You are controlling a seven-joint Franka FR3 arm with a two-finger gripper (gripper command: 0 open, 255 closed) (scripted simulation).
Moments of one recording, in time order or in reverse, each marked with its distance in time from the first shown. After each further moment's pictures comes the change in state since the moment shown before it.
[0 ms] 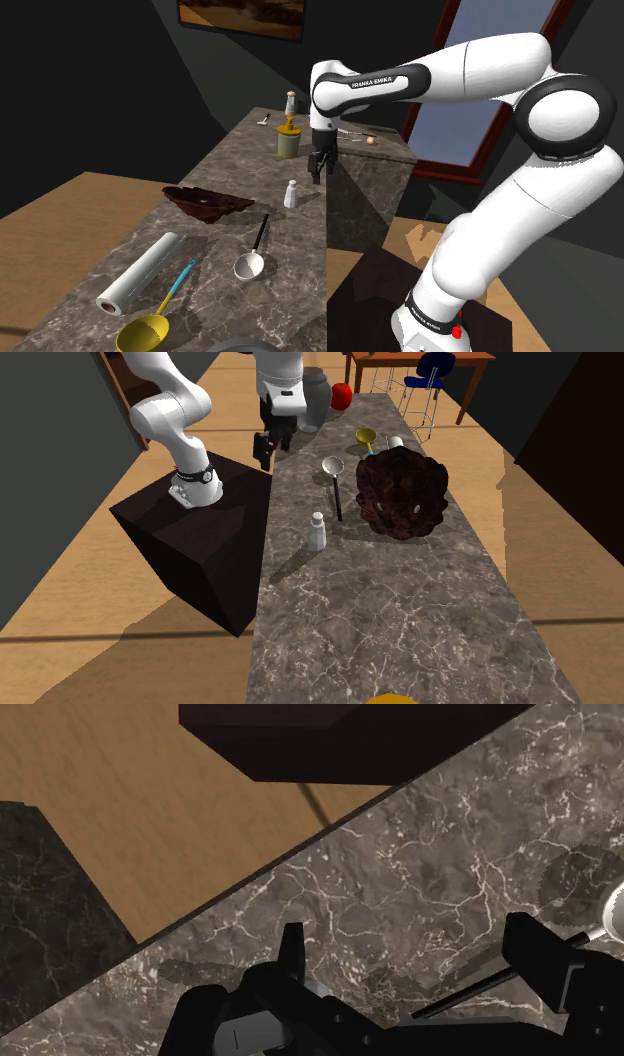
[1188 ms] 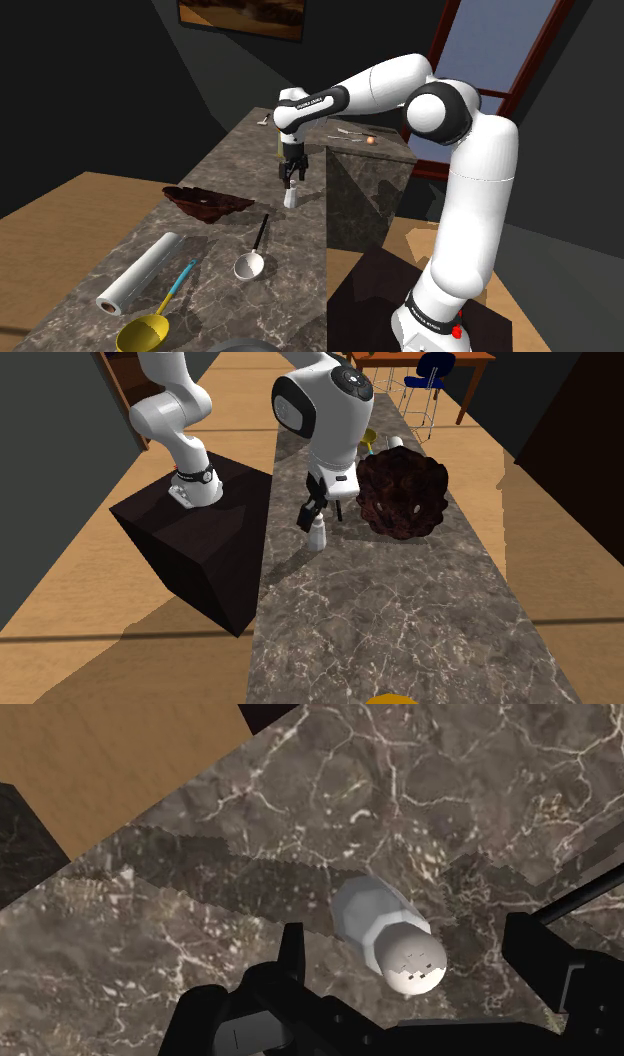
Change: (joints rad) arm -0.028 0.529 -0.029 0.375 0.036 0.112 -0.047
